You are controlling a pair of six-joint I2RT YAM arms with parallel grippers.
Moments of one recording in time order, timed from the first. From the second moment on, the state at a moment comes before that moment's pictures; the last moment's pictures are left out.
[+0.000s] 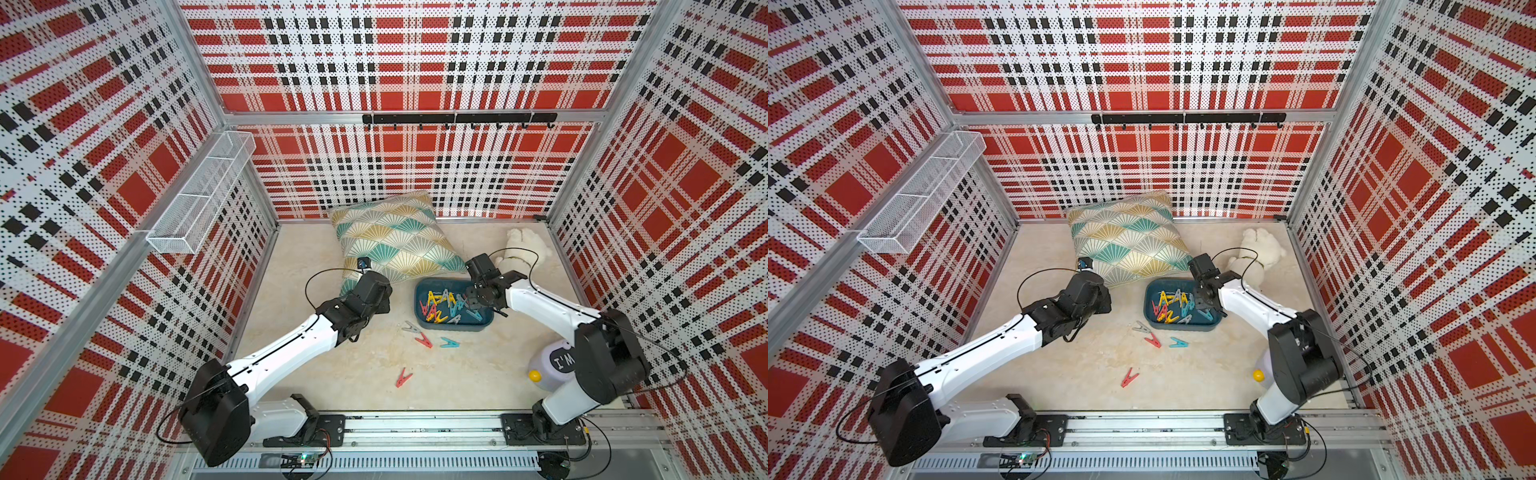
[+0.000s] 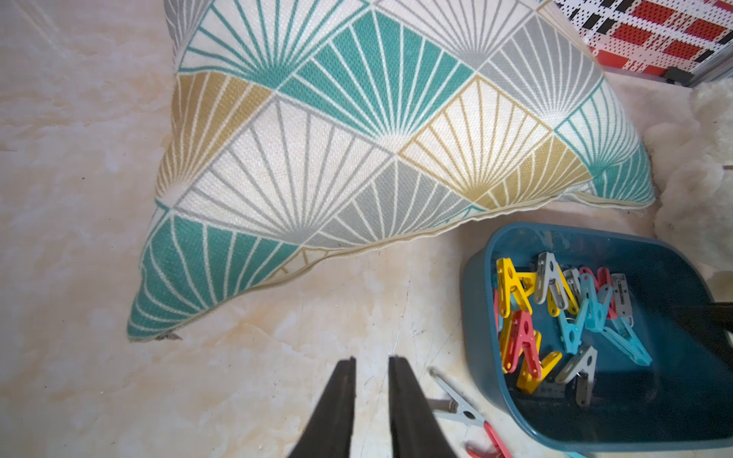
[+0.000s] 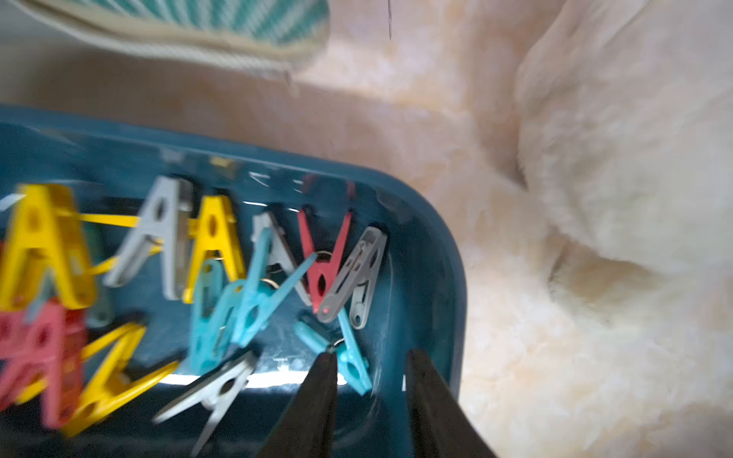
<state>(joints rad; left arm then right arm) -0.69 1.27 0.89 -0.39 -0.38 -0.61 0.46 1.52 1.08 -0.64 0.25 0.29</state>
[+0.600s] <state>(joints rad) -0.68 1.28 0.92 -0.42 -0.38 -0.60 0.88 1.36 0.84 -0.61 0.07 0.26</state>
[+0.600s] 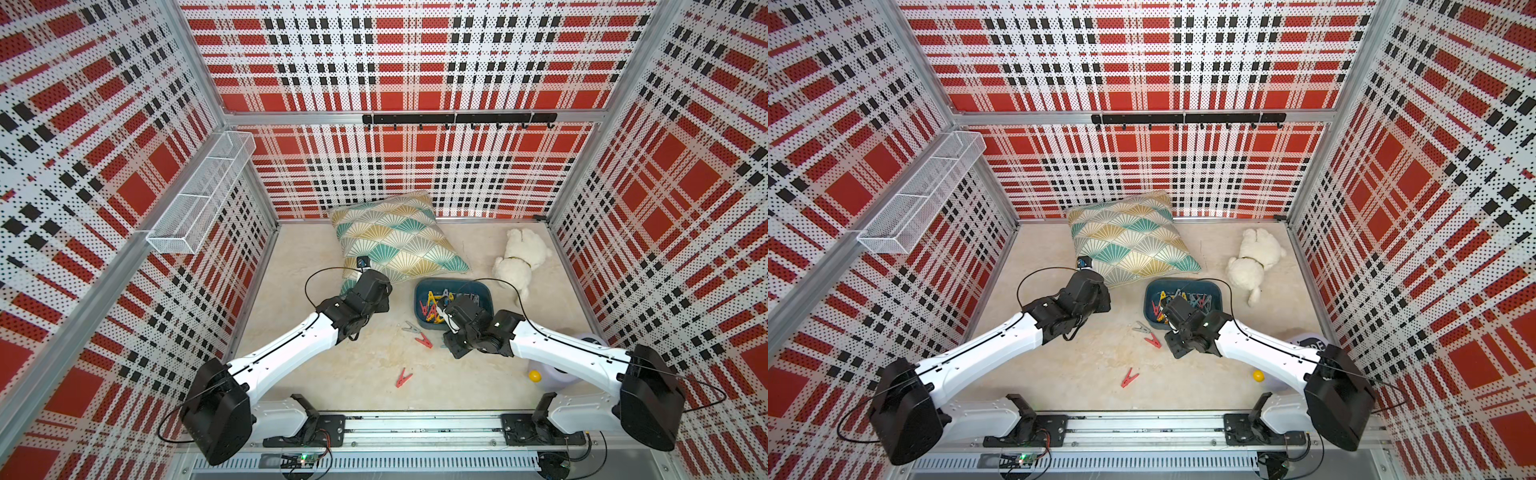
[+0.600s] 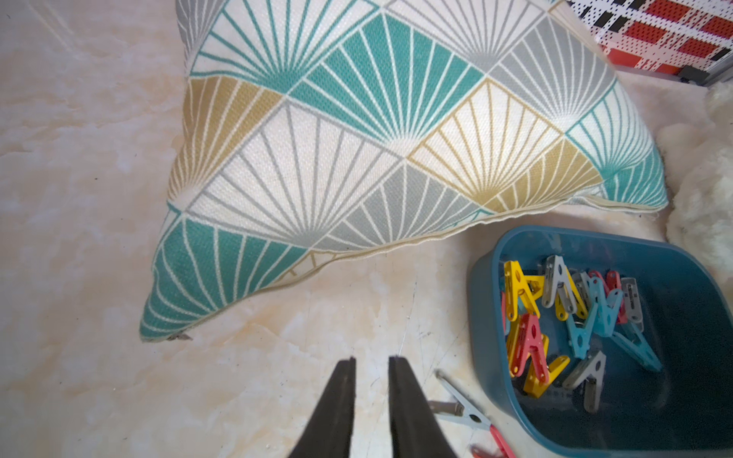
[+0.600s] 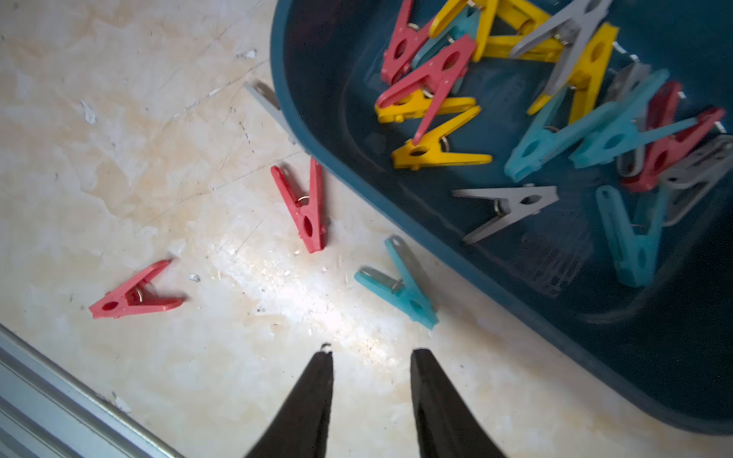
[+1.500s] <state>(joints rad) -0.68 1.27 0.92 -0.44 -0.40 -0.60 0.93 1.59 0.89 -0.54 0.13 0.14</state>
